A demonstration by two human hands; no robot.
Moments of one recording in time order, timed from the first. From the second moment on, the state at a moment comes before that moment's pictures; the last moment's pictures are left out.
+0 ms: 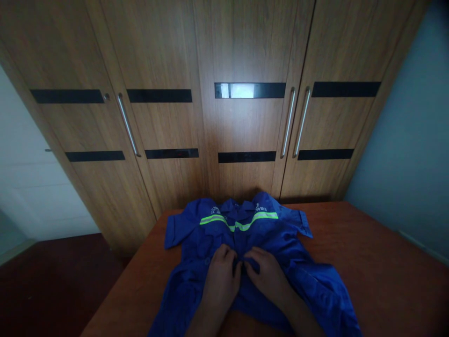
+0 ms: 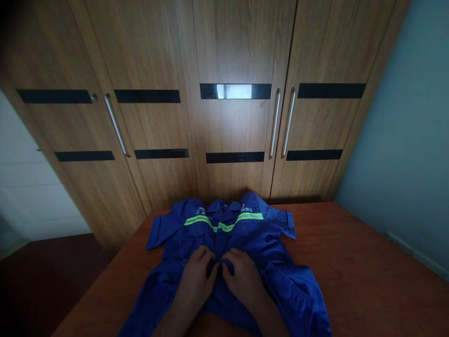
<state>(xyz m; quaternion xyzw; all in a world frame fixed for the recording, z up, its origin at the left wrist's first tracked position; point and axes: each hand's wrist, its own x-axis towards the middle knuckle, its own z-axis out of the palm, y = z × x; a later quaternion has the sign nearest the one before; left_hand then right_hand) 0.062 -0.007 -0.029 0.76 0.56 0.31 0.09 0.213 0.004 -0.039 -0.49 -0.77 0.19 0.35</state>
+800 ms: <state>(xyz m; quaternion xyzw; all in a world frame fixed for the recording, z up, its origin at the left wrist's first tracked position) 0.058 -0.006 -0.030 0.80 0.53 0.28 0.09 0.216 0.003 -0.040 -0.47 -0.81 0.14 0.33</state>
